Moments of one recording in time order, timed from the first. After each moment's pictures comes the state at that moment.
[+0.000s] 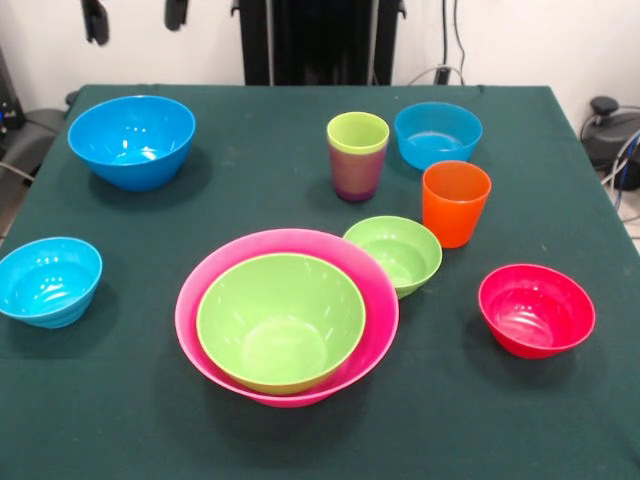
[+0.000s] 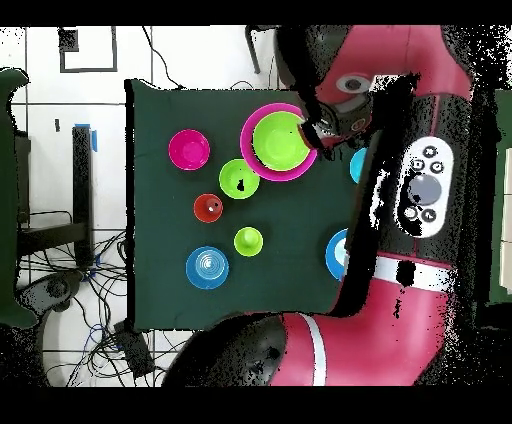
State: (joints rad) arm -0.37 -0.46 0.30 0.62 -0.63 1.89 1.05
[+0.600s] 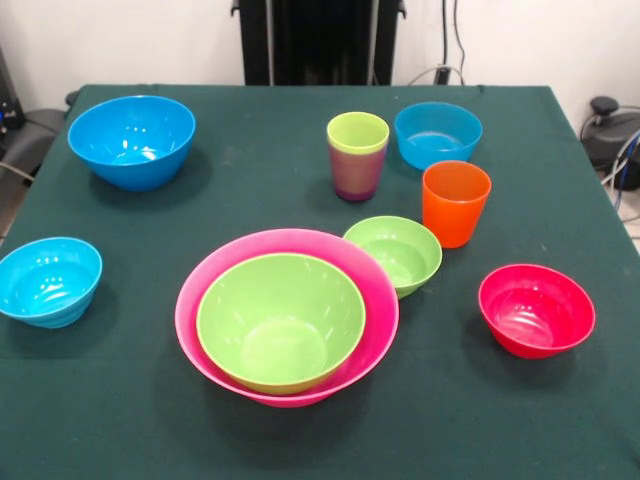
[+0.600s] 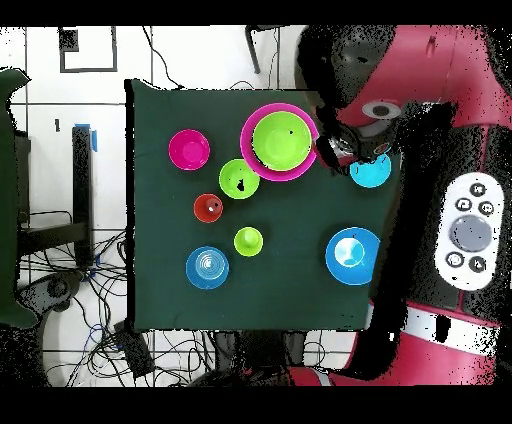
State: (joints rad) arm -0.40 -0.61 0.20 0.82 -0.51 1.76 1.05
